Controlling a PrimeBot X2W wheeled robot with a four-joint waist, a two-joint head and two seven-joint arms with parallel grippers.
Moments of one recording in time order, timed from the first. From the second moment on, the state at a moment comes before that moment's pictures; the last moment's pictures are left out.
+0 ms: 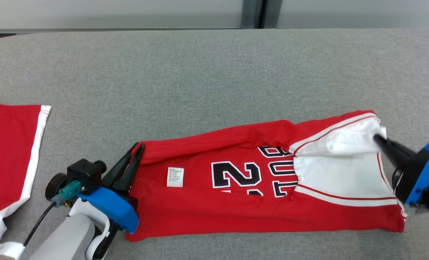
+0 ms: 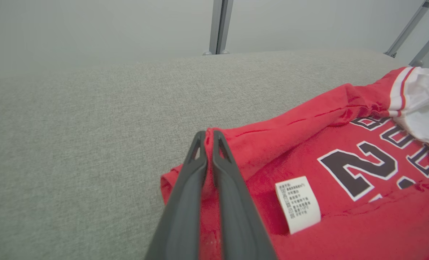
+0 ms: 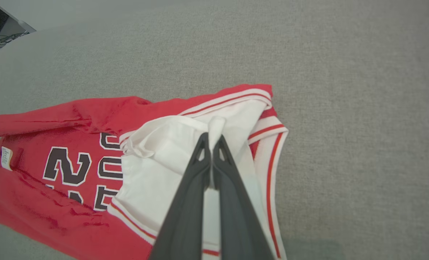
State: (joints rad) left arm -0.41 0.44 -0.66 0.41 -0.65 -0.12 -0.22; right arm -0.27 -0.30 -0.12 -0.04 0.55 0.13 0.74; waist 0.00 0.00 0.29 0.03
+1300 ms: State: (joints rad) left arm -0.17 0.27 -0.27 0.31 -0.59 -0.05 -0.26; right arm -0.04 -0.07 -0.31 -0.19 0.34 0.13 0.70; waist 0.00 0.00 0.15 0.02
